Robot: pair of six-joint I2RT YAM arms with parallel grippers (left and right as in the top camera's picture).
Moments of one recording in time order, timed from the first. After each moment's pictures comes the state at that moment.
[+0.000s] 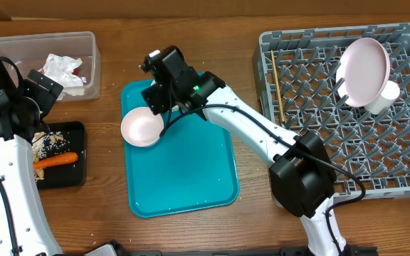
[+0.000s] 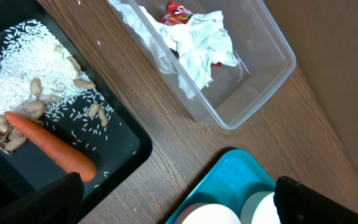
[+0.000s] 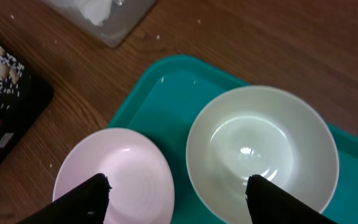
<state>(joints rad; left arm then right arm) 0.41 1.41 1.40 -0.90 0.01 -0.66 0.75 2.18 1.91 -0.57 -0.11 0.13</state>
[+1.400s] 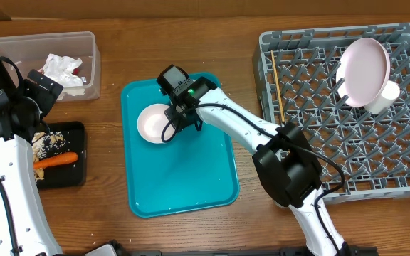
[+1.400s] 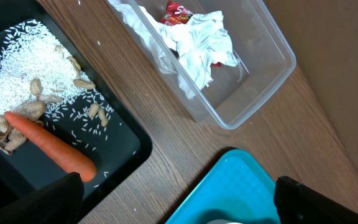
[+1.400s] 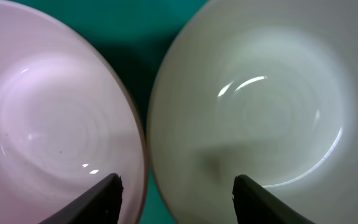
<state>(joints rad) 0.41 1.41 1.40 -0.90 0.01 -0.66 0.74 2.30 1.91 -0.88 0.02 0.17</state>
